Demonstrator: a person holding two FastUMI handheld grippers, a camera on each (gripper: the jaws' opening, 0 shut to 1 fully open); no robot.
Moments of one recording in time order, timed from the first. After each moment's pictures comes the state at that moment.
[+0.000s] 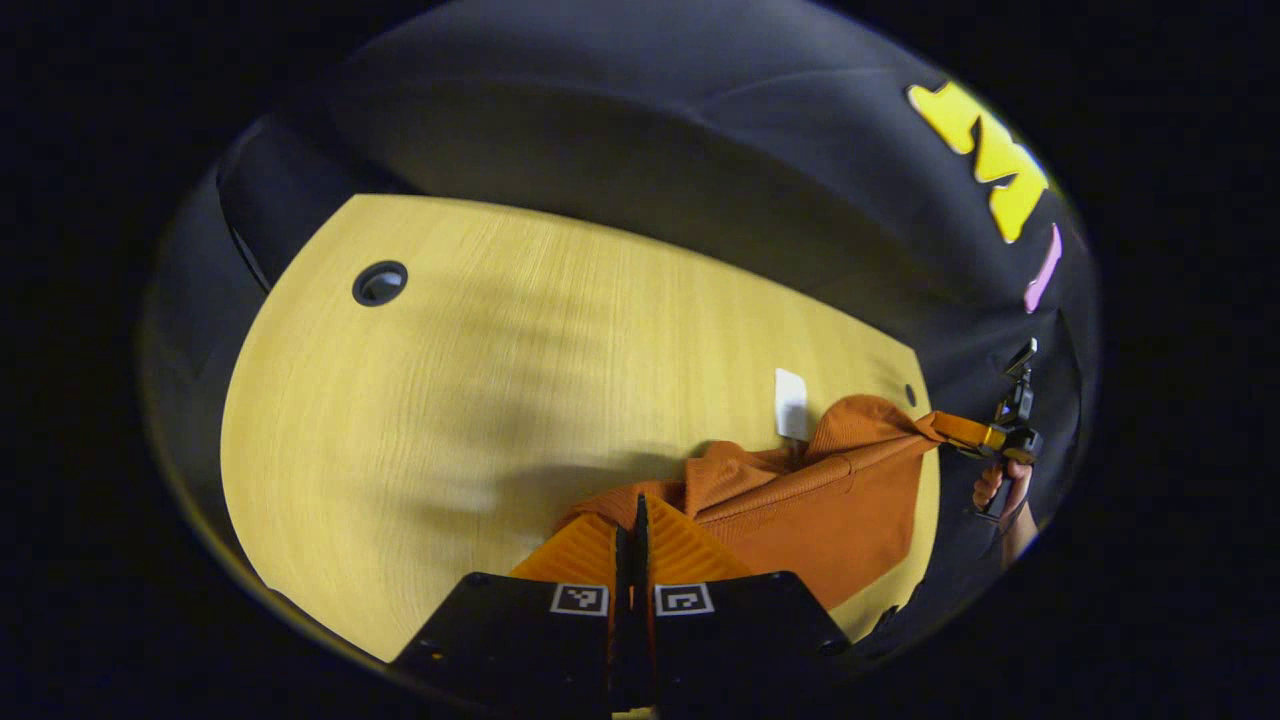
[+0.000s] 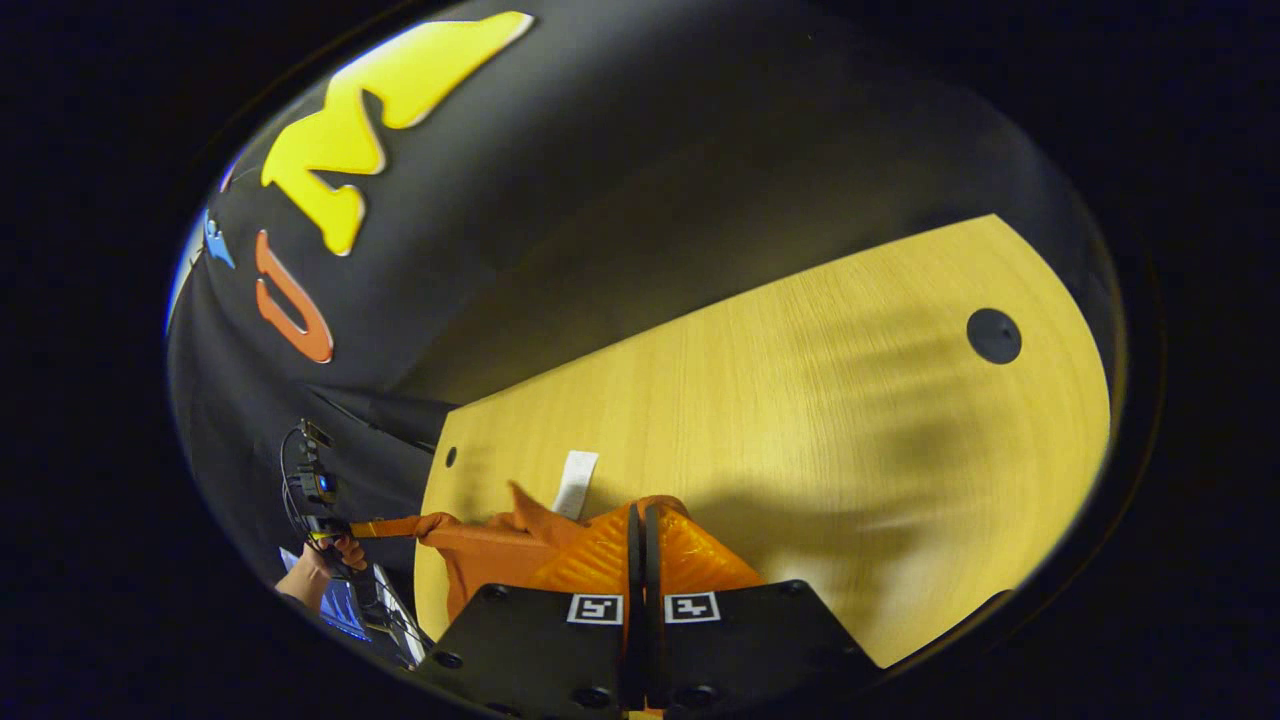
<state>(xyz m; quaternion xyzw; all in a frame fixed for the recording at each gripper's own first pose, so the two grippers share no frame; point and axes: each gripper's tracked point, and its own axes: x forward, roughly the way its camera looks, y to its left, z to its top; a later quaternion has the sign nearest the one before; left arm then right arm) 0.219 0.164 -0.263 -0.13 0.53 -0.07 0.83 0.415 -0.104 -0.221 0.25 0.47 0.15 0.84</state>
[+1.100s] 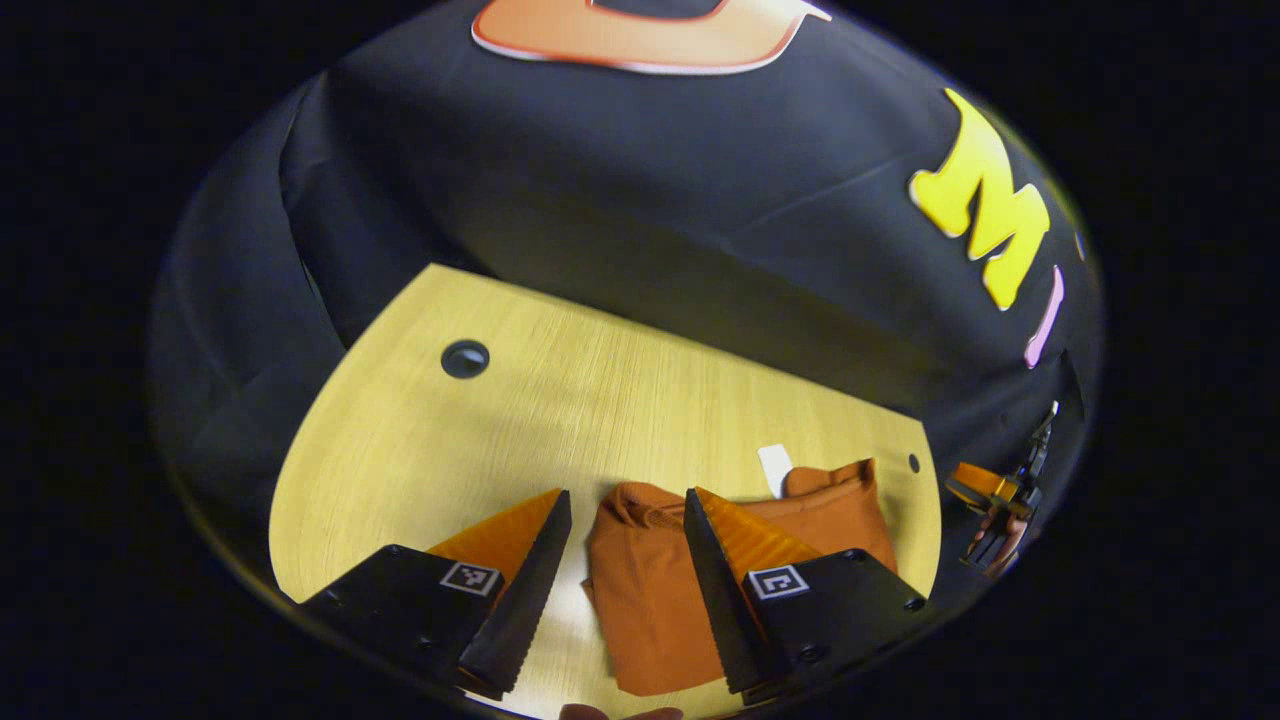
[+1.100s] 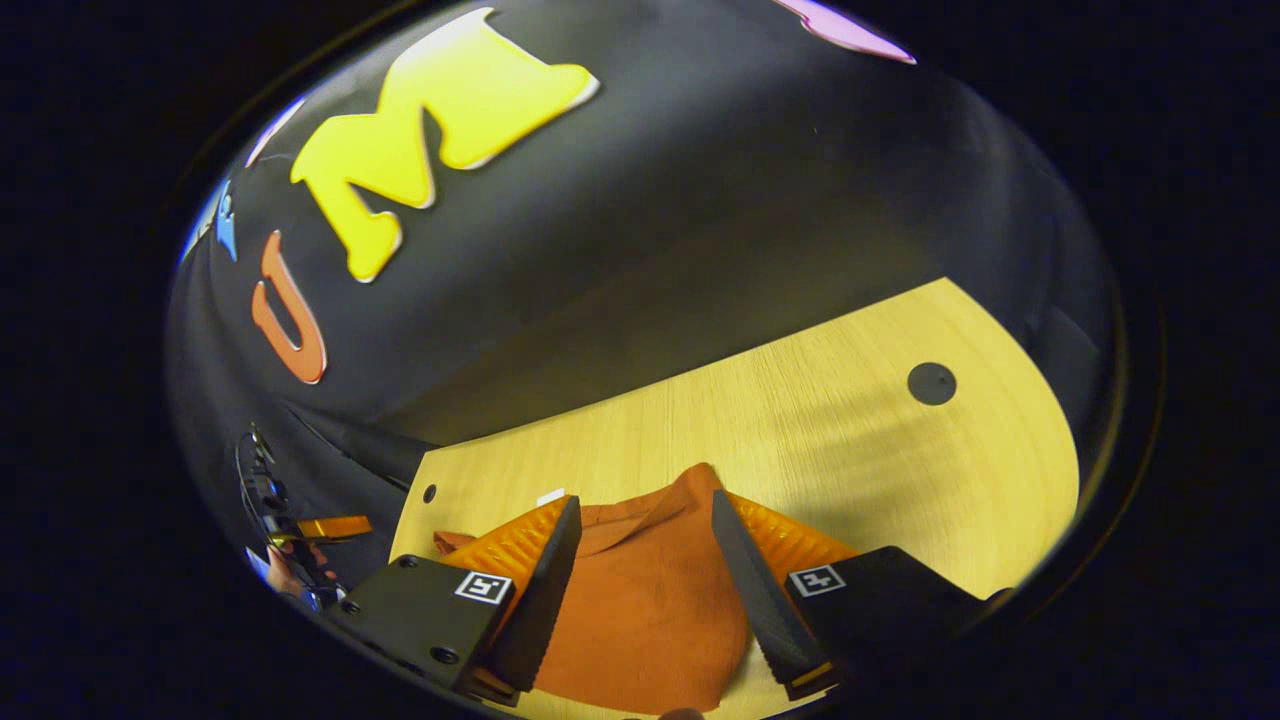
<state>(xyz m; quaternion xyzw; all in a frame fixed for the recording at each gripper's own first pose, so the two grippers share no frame) 0.201 0.189 -0.129 -0.15 0.37 -0.02 0.91 0.372 -0.107 -0.121 0.20 0.35 0.10 0.91</state>
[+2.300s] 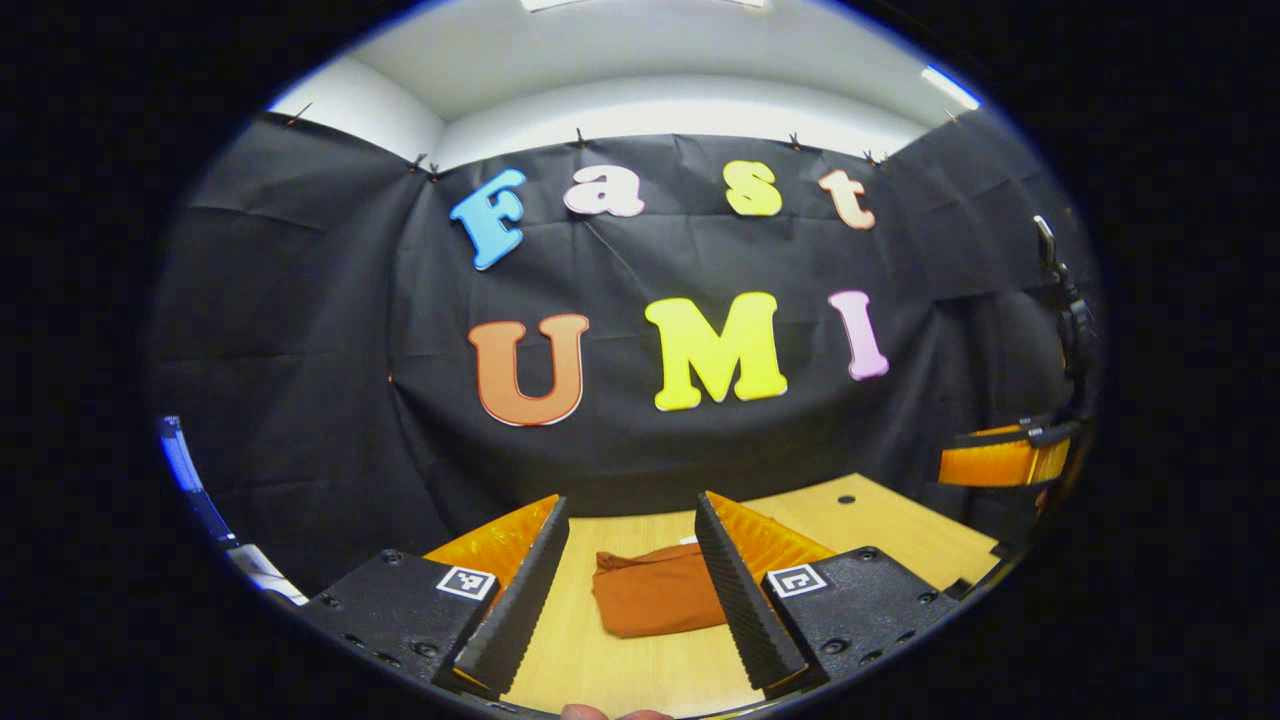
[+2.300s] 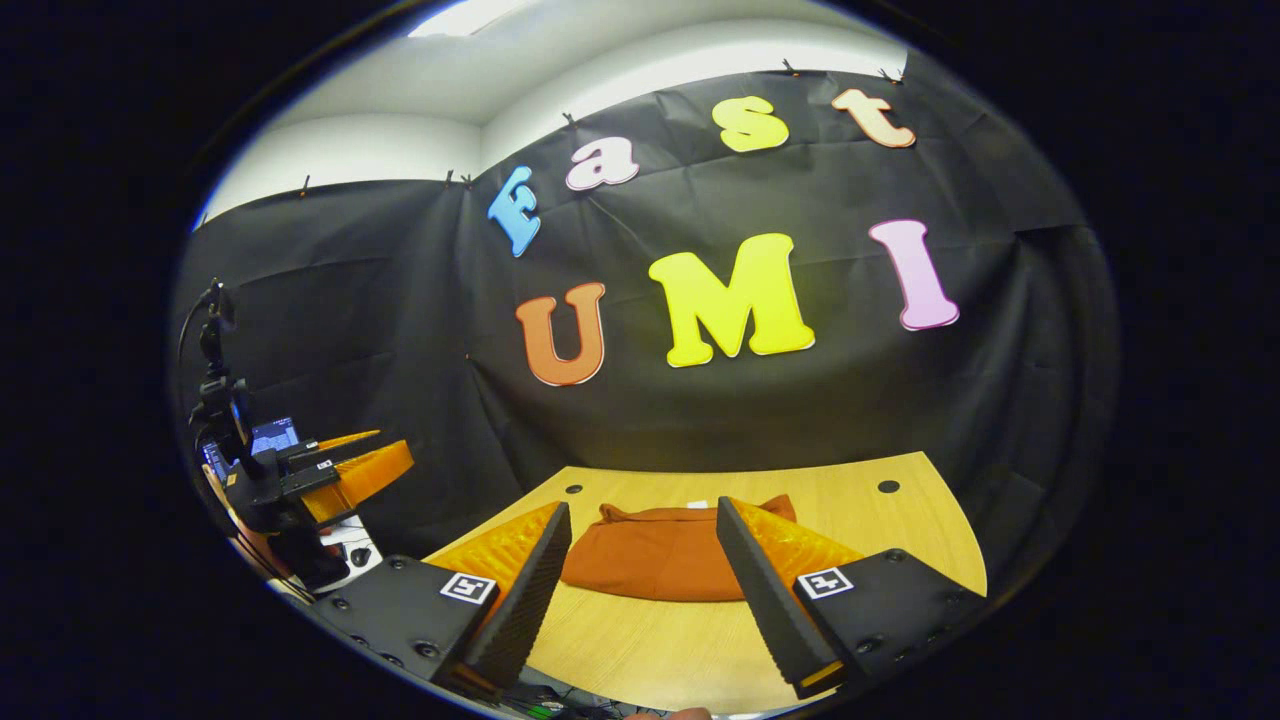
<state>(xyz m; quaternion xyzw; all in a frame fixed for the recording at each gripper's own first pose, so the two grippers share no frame) -0.168 0.050 0.112 0.05 -0.03 0.01 1.00 -0.052 -0.046 0.113 0.09 0.09 0.20 0.97</state>
